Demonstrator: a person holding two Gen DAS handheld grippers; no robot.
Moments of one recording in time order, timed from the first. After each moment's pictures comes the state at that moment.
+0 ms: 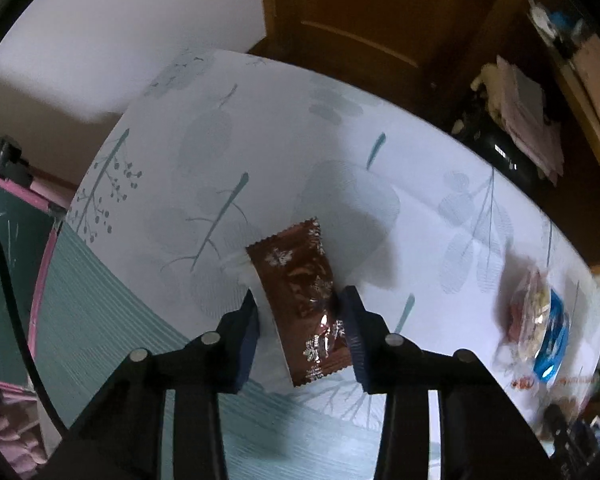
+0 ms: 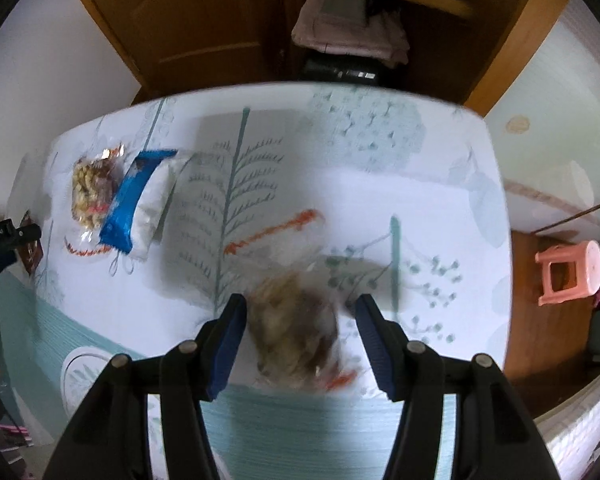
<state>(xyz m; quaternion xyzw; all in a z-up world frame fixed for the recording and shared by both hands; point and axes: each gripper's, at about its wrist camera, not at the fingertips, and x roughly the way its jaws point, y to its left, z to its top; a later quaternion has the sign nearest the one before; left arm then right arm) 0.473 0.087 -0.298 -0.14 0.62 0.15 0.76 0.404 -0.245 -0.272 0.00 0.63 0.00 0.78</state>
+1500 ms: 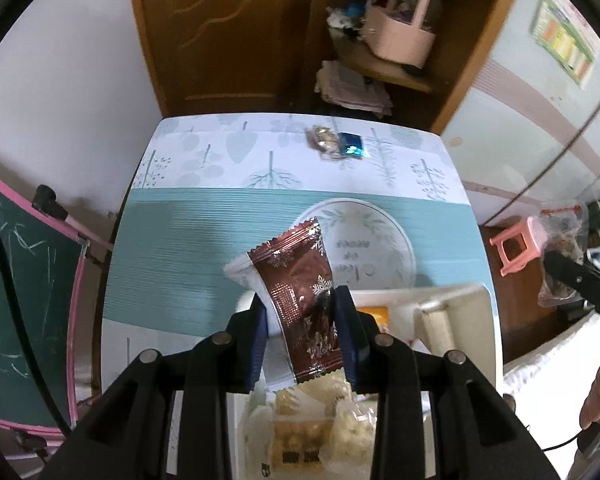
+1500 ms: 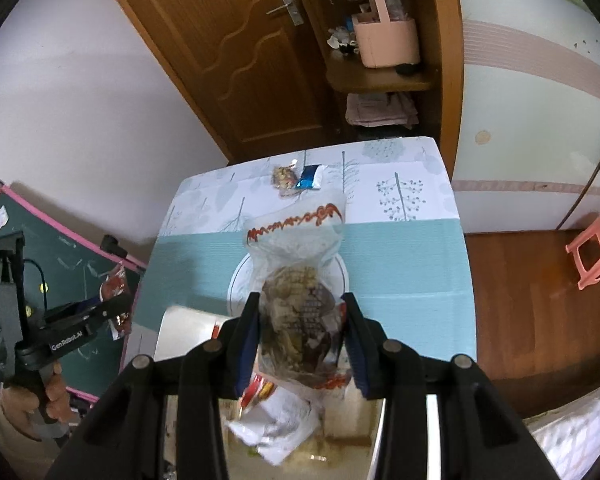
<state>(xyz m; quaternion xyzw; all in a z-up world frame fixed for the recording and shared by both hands) 0.156 0.034 -0.080 -0.03 0.53 -0.08 0.84 0.122 -0.226 -0.070 0.10 0.49 0.09 0.86</state>
